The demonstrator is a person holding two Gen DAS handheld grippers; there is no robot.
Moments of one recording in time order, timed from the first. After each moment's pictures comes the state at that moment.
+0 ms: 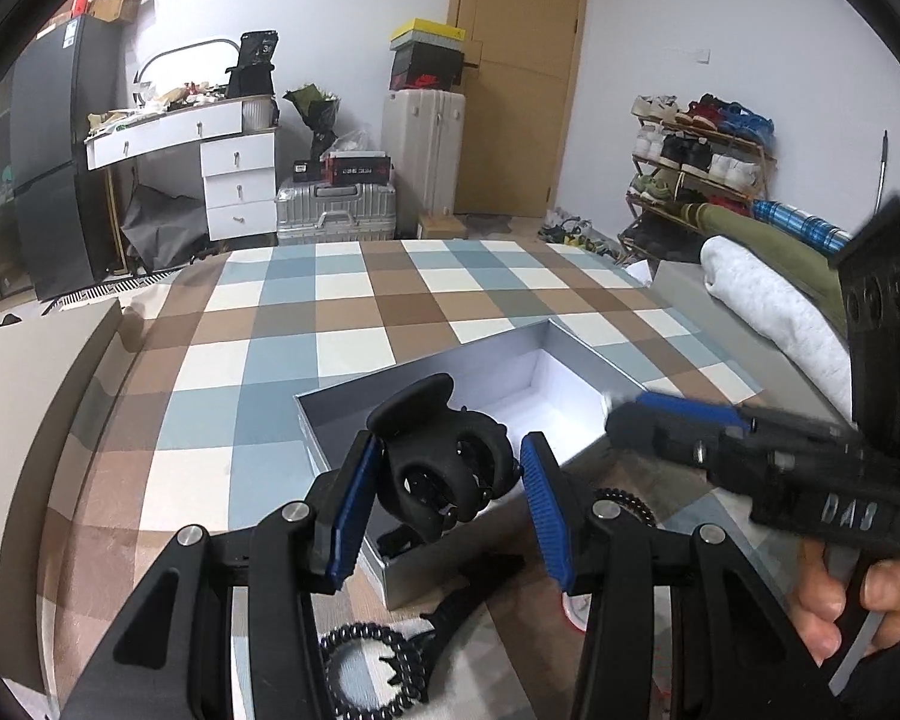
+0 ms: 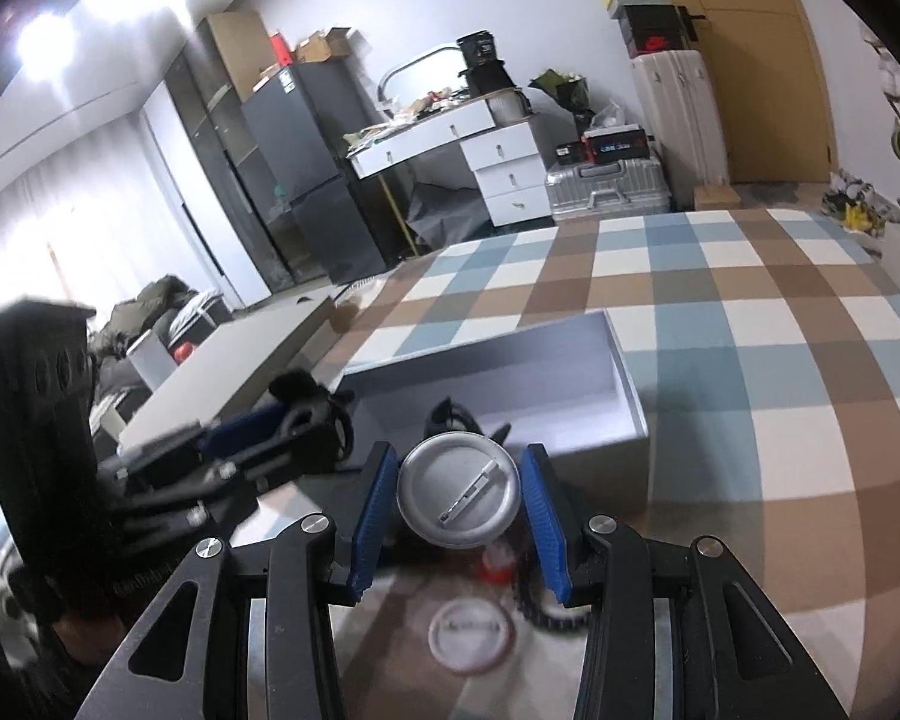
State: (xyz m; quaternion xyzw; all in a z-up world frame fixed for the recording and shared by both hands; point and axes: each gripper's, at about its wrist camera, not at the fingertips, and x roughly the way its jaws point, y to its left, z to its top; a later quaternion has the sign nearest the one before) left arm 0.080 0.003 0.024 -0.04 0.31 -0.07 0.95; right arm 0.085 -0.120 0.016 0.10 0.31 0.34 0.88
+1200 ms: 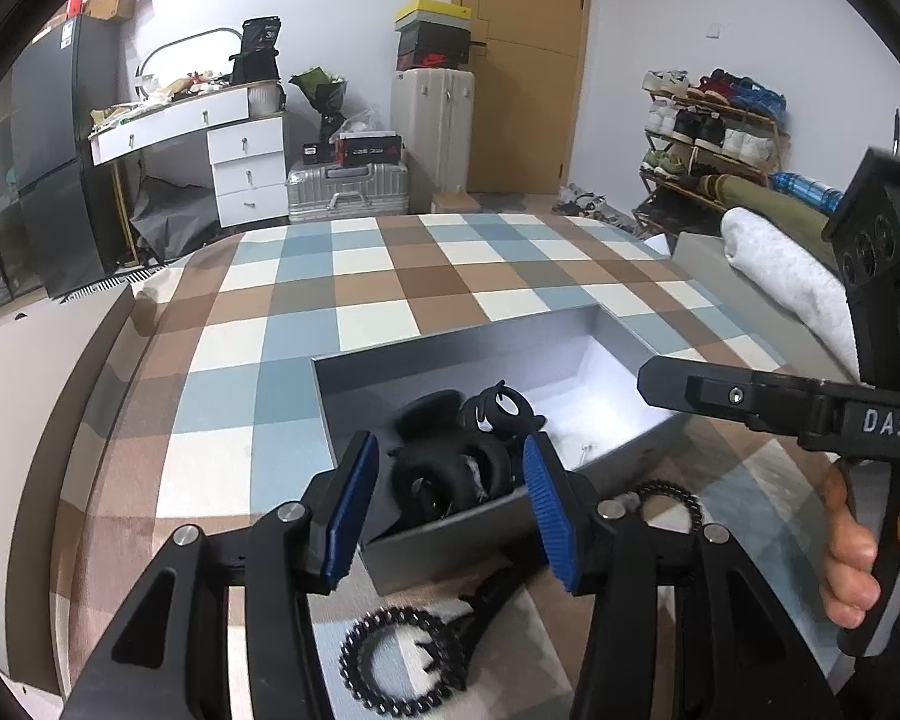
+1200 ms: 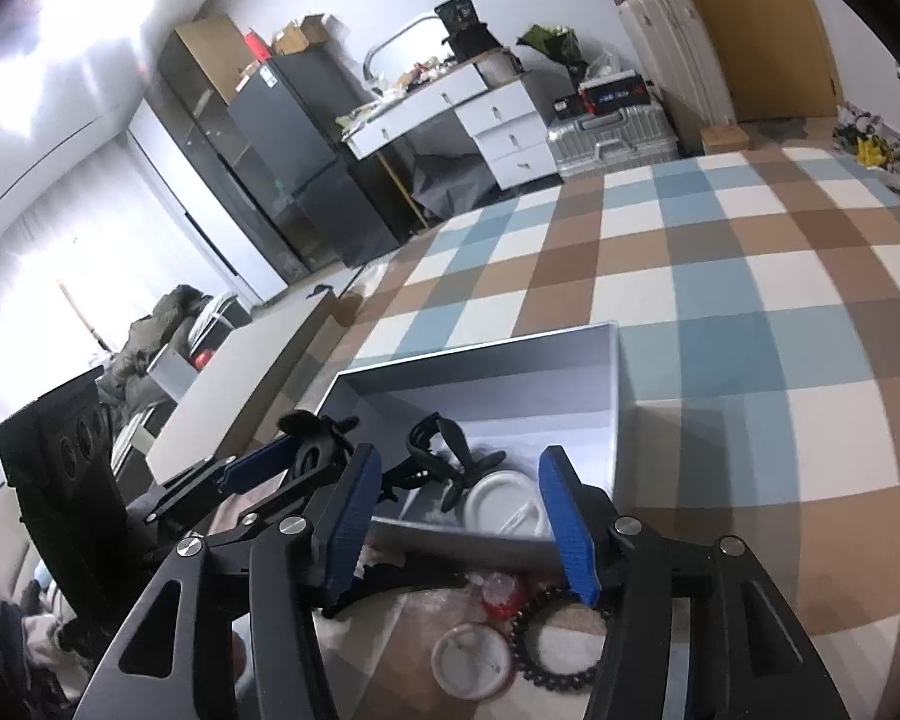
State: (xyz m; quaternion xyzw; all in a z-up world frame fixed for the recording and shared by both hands) left arm 0.077 0.010 0.019 -0.03 0.33 -0.06 0.94; right arm 0.112 -0.122 0.008 0.14 0.36 0.36 0.85
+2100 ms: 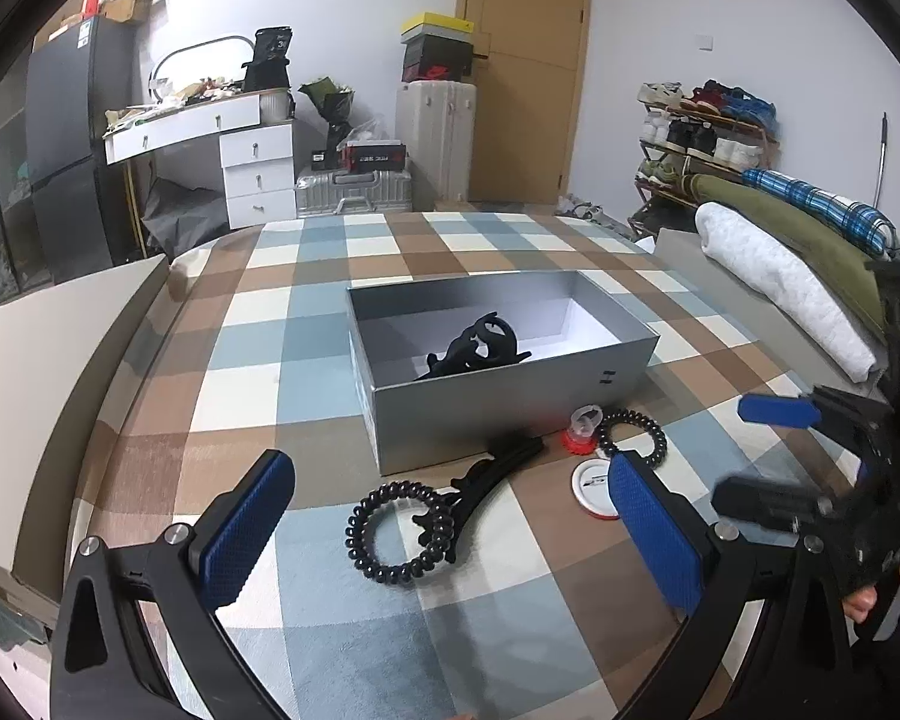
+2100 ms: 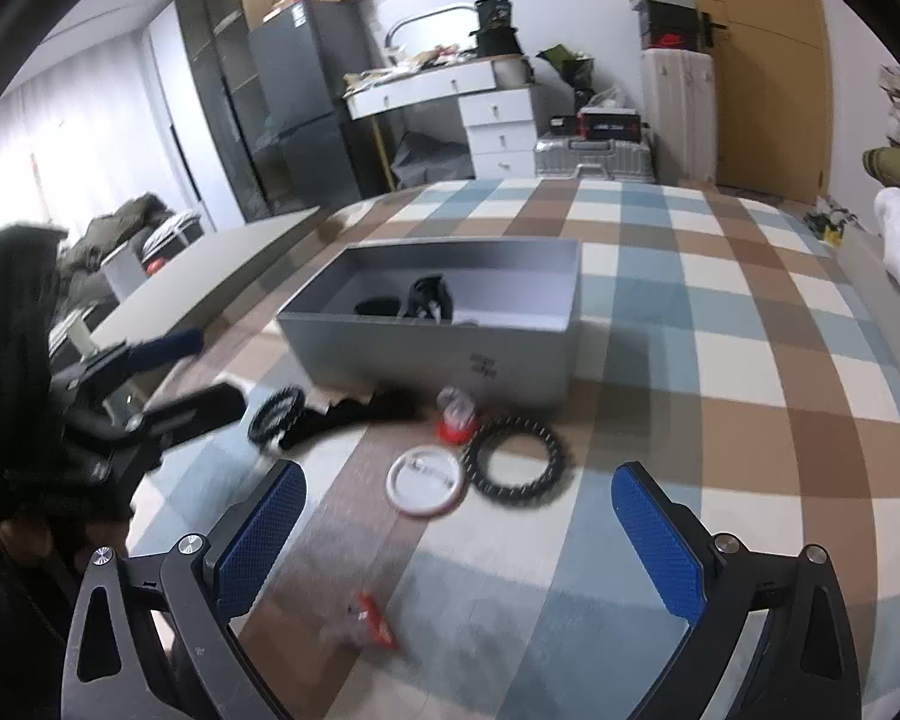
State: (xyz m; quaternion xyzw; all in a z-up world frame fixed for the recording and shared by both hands) left arm 0.025 0.016 0.012 -0.03 0.32 -0.06 0.95; right arm 0.024 -0.134 -0.006 -0.01 0.34 0.32 0.88
